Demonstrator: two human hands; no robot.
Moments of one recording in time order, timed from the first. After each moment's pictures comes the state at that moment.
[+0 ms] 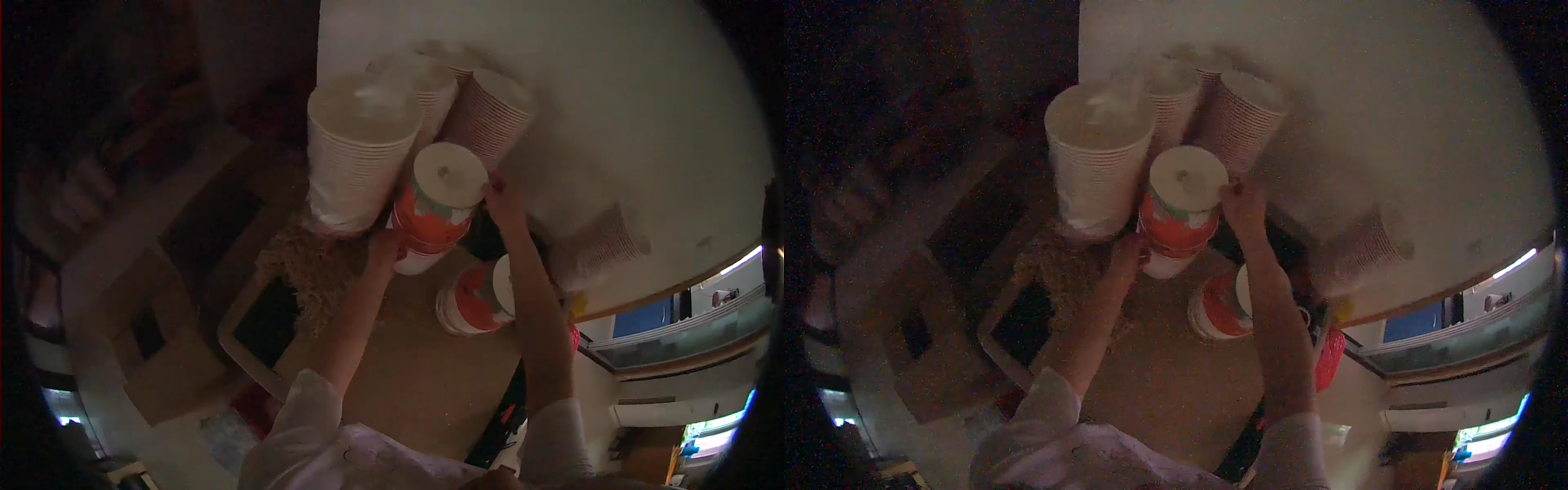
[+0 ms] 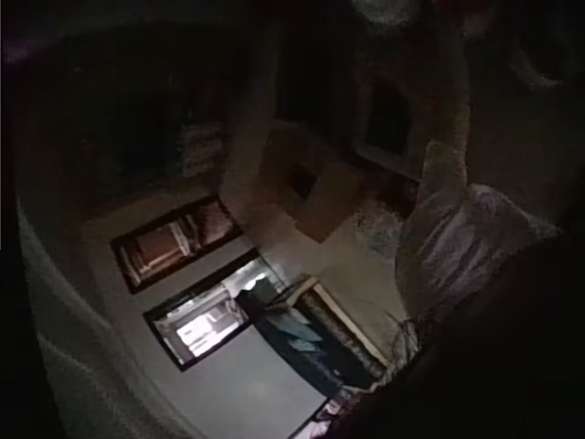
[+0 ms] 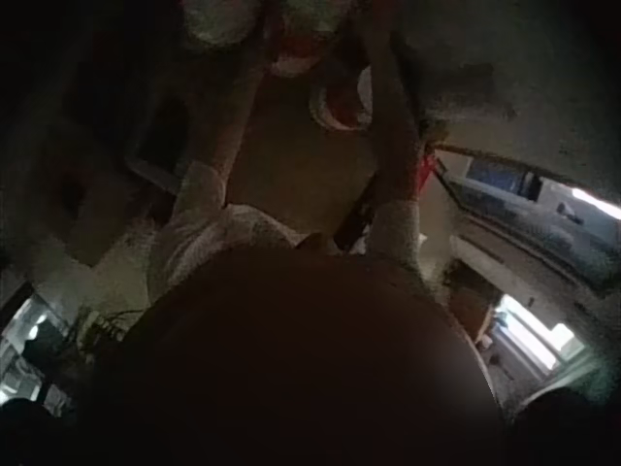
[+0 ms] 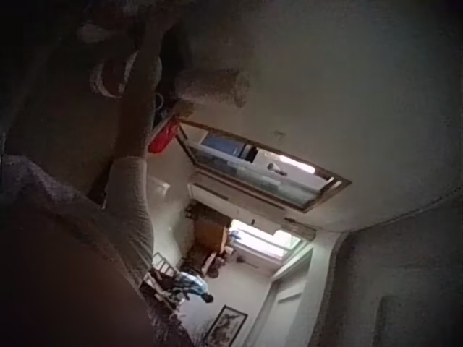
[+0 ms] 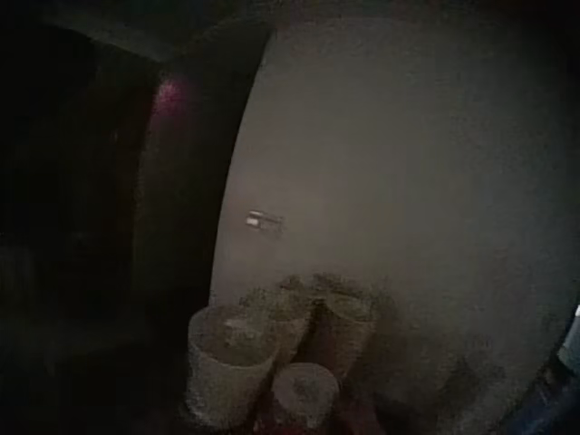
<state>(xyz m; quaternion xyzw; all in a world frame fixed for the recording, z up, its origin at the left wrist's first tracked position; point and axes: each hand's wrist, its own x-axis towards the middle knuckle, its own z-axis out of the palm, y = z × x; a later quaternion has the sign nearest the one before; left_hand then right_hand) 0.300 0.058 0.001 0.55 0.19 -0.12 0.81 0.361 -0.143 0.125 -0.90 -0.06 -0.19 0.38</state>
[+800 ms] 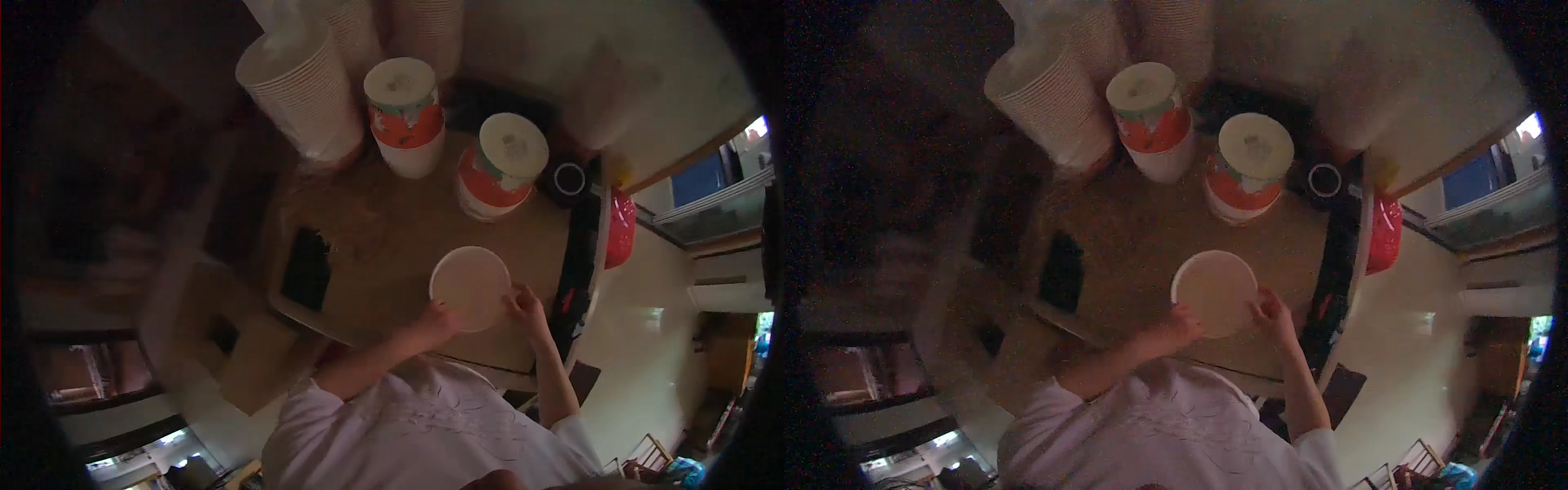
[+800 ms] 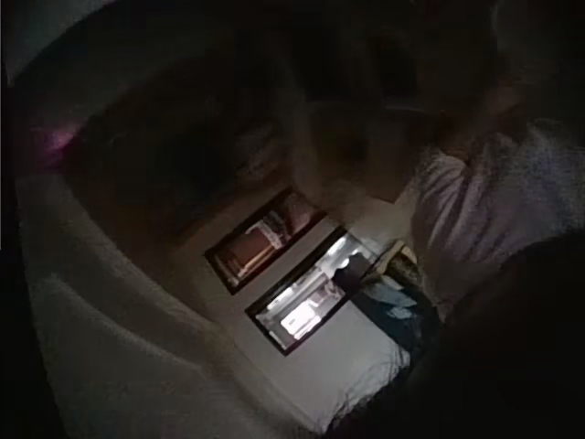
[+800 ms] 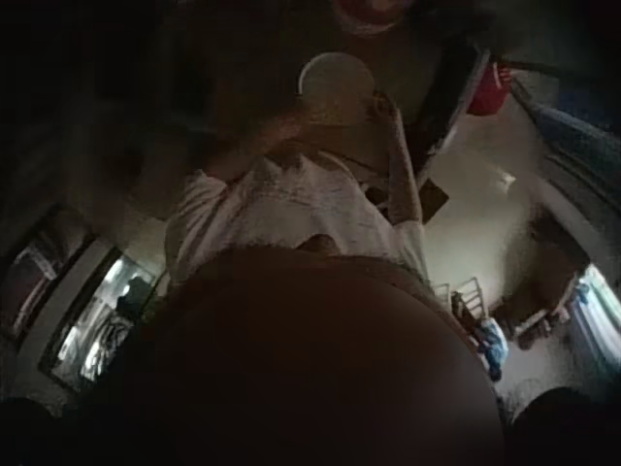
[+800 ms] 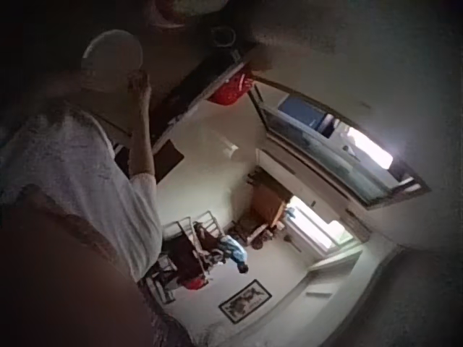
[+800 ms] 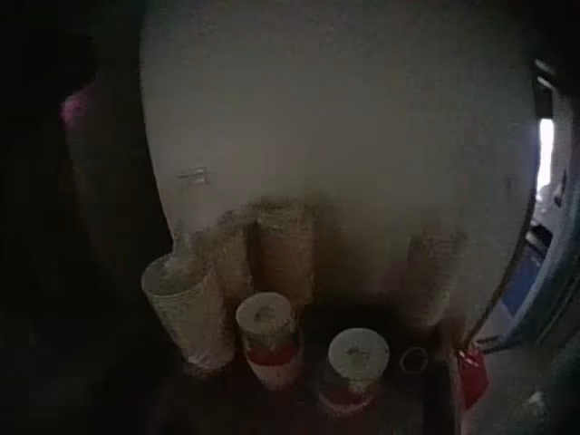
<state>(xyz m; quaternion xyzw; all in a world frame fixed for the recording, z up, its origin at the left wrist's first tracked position) 0.011 0.044 -0.021 0.80 -0.57 -0.13 0.17 -0.055 -0.188 -0.035 -0.76 0.21 0.05 0.61</state>
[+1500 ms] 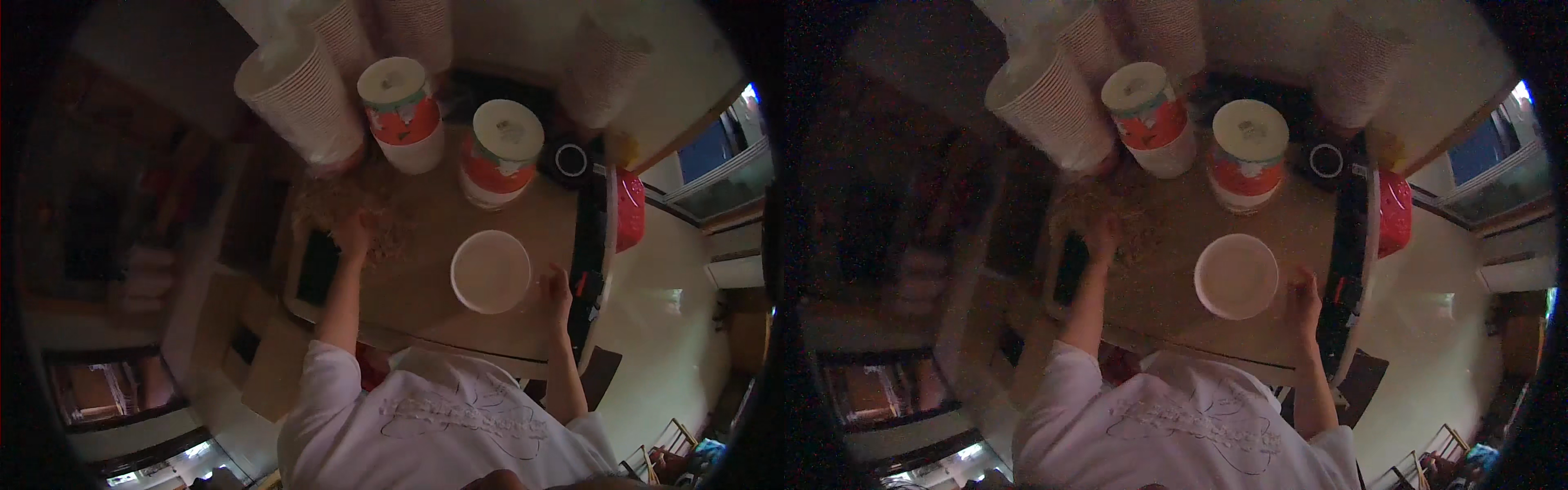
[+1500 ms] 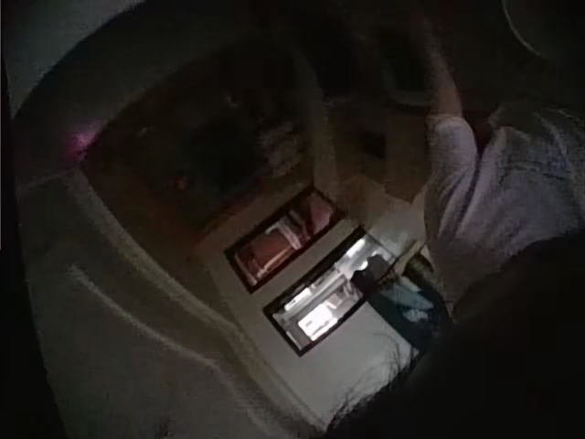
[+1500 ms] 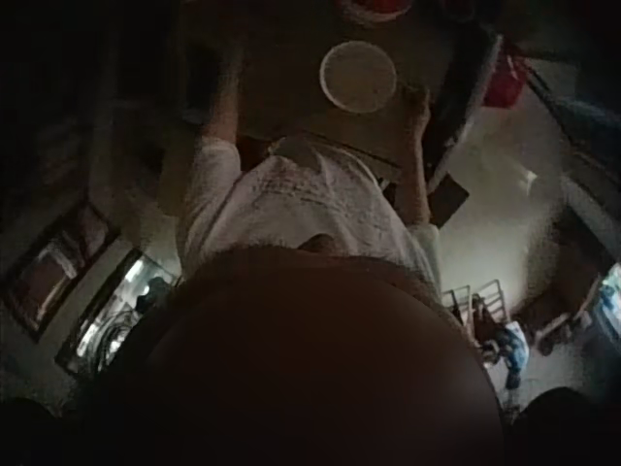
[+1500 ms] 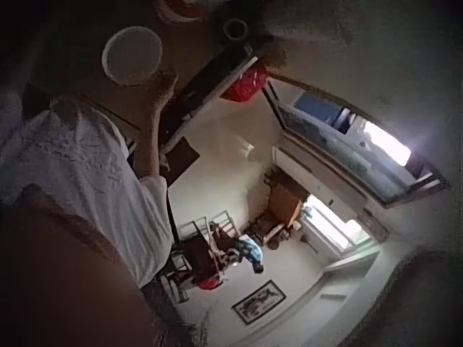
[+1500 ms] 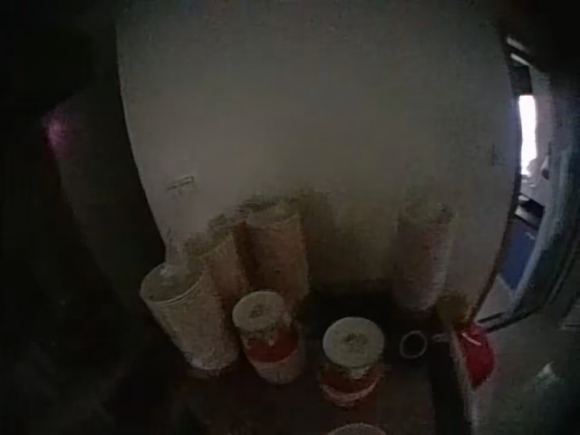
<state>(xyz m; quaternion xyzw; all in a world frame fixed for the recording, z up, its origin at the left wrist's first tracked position) 0.185 0.161 -0.080 0.96 -0.10 0.08 0.24 -0.069 -0.188 -0.019 -0.79 0.29 -0.15 0.52</state>
